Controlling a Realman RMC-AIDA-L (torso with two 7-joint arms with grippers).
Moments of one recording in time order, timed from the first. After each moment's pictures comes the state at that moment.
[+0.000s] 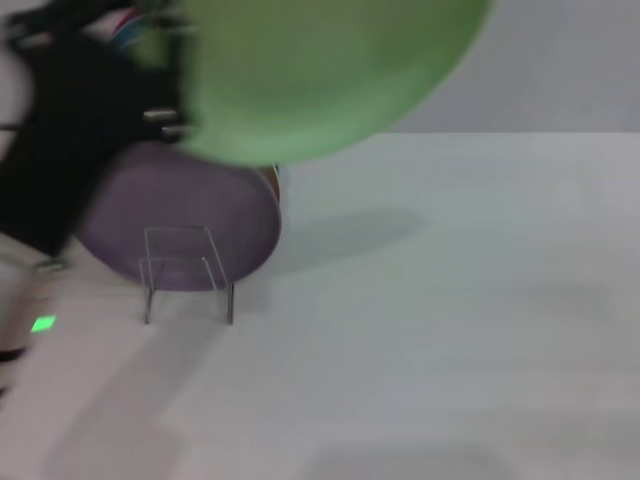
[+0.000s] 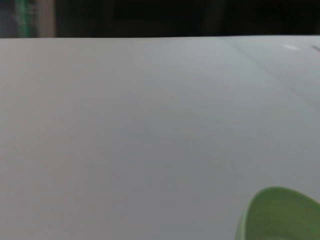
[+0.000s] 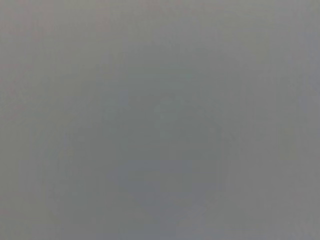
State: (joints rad) left arm -0.14 -1.95 -0.98 -1.02 2.91 1.38 0.35; right arm 0.14 2.08 2.64 0.72 -1.08 1.60 -1.79
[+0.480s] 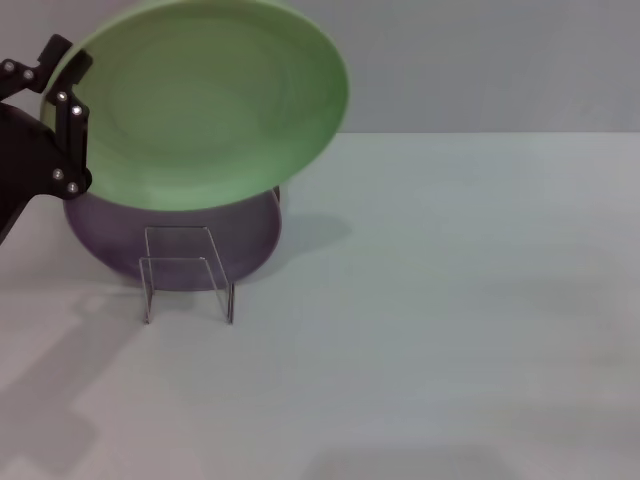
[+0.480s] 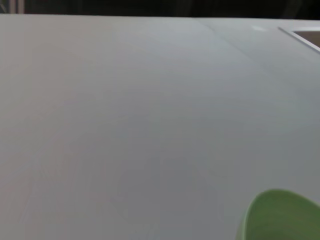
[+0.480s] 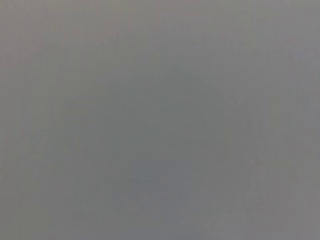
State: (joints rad) left arm -0.47 -1.96 -1.07 -0.18 2.90 1.85 0.16; right arm 0.16 2.08 2.62 0.71 -1.10 1.61 -1.79
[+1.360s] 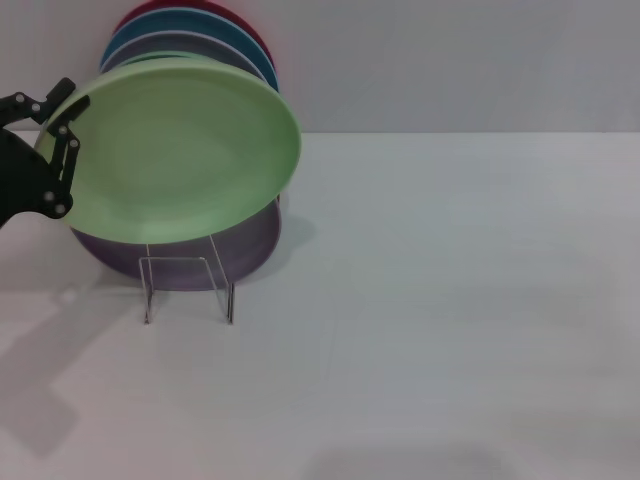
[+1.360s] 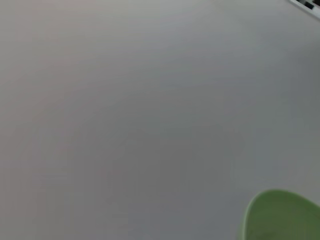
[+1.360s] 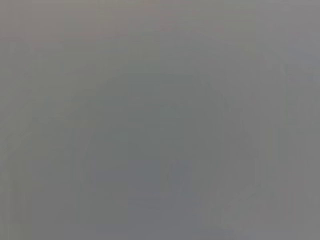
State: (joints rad) left arm -0.52 -1.90 -1.00 -0.04 2.89 1.79 0.17; right arm 0.15 2.08 2.61 0.70 -1.11 1.66 -1.80
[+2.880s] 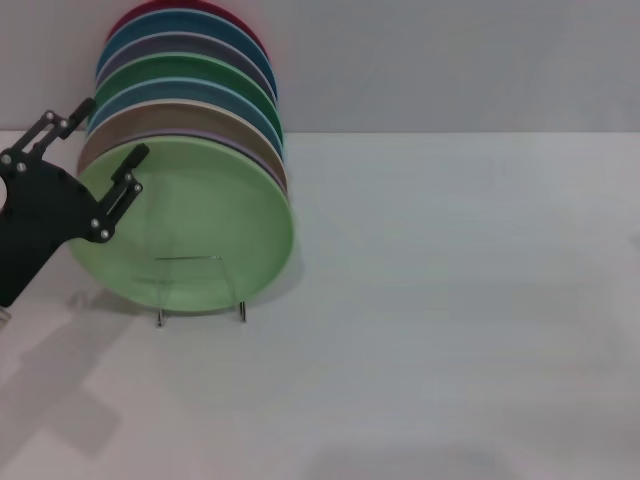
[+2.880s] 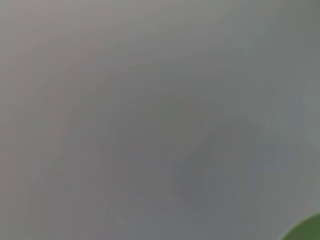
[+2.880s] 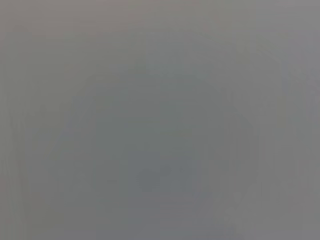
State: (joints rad) left arm -0.49 -1.99 -1.04 -0.04 2.88 1.61 0.36; right arm 0.17 2.08 2.61 0.68 -1.12 1.67 -1.86
